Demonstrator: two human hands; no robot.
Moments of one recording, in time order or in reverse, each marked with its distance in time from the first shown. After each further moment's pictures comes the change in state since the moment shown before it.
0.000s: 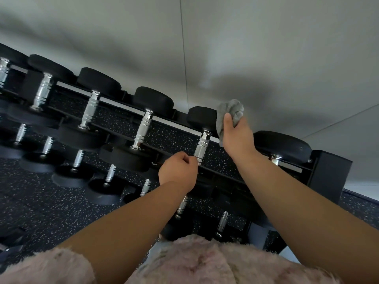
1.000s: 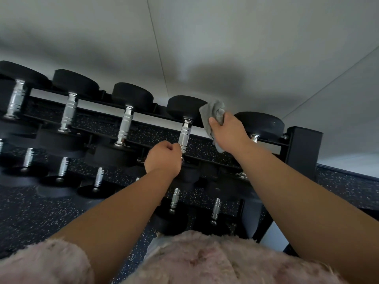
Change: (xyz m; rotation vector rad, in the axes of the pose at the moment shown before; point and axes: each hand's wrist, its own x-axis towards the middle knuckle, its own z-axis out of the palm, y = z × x) left_hand 0.001 -0.008 0.006 -0.021 0.043 0.048; right_hand -0.025 0.030 -0.038 -0.234 -0.122 -0.087
